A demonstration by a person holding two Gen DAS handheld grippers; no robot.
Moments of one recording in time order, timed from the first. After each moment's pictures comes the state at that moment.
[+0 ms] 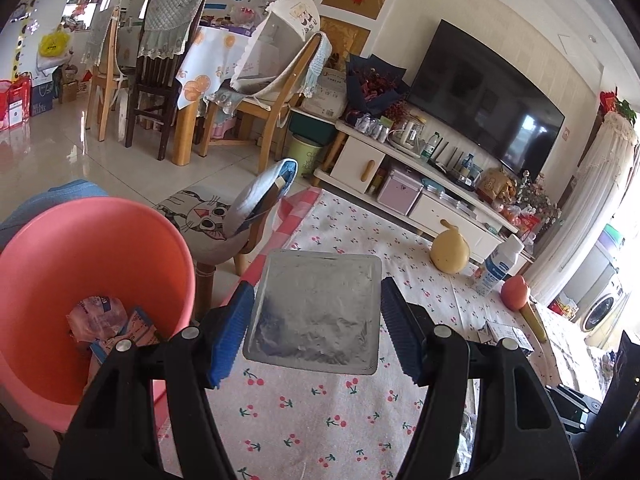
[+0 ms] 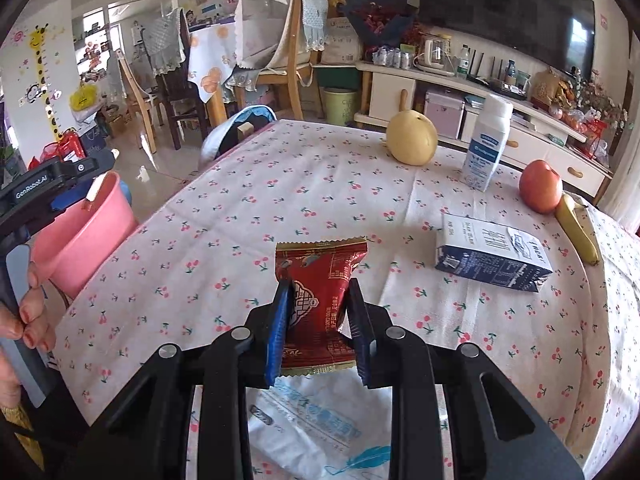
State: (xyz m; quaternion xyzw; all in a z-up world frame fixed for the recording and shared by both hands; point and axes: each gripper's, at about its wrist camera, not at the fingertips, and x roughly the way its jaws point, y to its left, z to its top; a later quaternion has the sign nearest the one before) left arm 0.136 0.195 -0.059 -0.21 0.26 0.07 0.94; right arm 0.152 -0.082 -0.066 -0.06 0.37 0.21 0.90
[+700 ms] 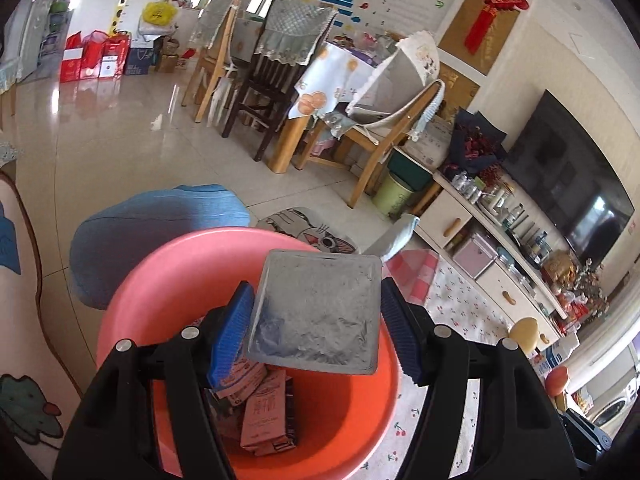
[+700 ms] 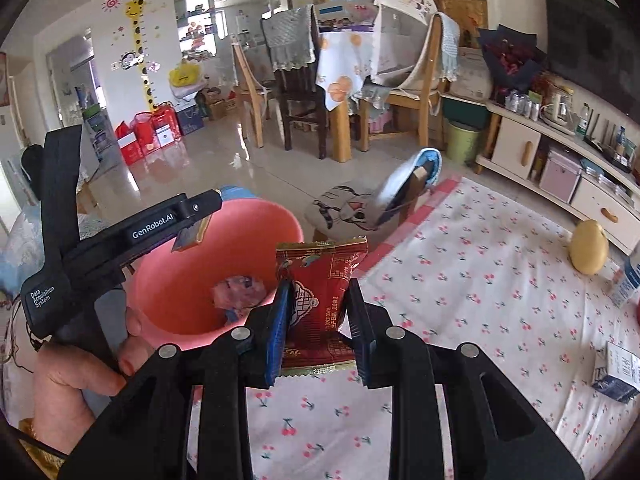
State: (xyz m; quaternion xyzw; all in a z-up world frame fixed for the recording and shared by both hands) left arm 0.094 0.337 -0.062 -0.30 0.23 0.23 0.89; right arm 0.141 0.145 -0.022 -0.10 0.34 0.39 0.85
